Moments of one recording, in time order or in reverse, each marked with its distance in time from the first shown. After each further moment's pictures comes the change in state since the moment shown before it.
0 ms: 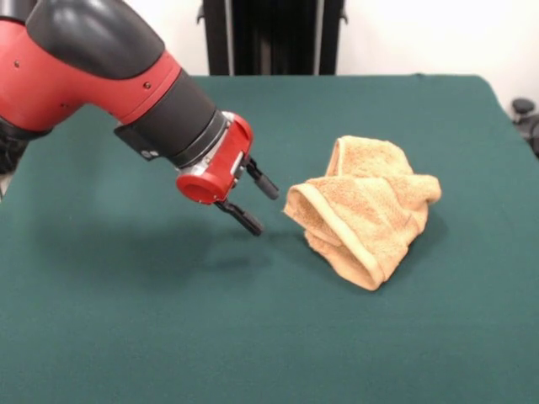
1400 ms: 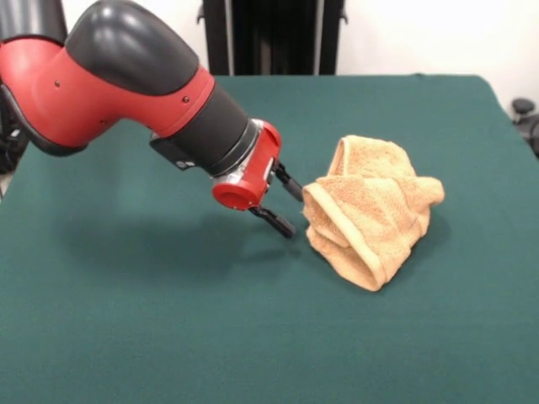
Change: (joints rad) arm 0.031 0.044 0.000 0.000 -0.018 0.000 0.000
